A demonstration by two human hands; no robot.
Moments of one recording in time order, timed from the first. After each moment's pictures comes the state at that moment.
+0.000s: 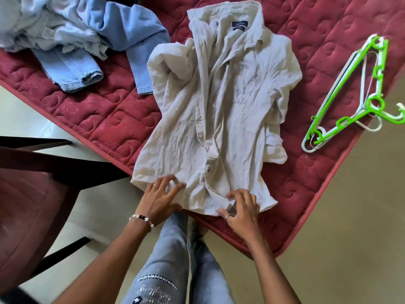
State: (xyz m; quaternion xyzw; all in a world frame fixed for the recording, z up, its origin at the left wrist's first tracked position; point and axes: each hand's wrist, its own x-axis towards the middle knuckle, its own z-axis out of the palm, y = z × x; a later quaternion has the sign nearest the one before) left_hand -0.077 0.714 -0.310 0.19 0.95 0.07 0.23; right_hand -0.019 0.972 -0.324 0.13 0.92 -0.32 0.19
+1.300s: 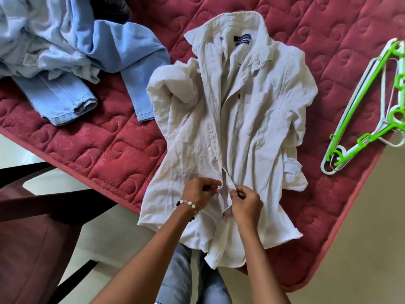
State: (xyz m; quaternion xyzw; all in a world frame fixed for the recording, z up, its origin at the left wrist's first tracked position) left_hand -0.200 0.787 -0.324 -0.06 0.82 0.42 0.39; right_hand -0.146 0.914 -0.318 0.46 0.77 -0.44 0.10
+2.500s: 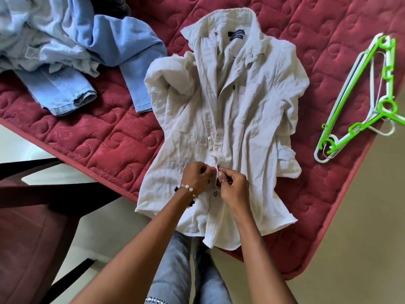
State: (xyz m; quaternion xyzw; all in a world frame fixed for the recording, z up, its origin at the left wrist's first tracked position) left_hand -0.202 0.796 -0.321 -0.11 0.83 0.42 0.35; right_hand -0.148 0.907 -0.313 0.32 0.78 -0.53 0.11
